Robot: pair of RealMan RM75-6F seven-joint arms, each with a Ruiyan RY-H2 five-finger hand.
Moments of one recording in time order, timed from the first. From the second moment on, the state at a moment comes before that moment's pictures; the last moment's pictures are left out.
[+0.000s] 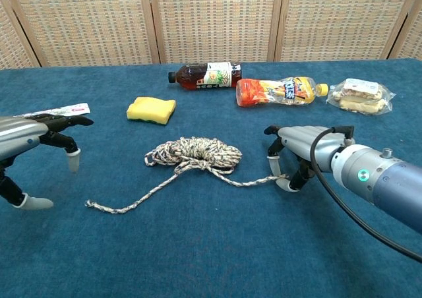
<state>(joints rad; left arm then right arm) -0.42 -1.38 -0.06 -1.62 1.46 1.03 0.34 0.72 -1.79 0.17 -1.40 -0.88 1.02 -0.59</state>
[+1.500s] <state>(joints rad) -0.55 -1.57 -0.02 -1.40 1.39 0.89 0.28 0.73 -1.80 0.18 -1.40 -0.85 1.02 -0.60</state>
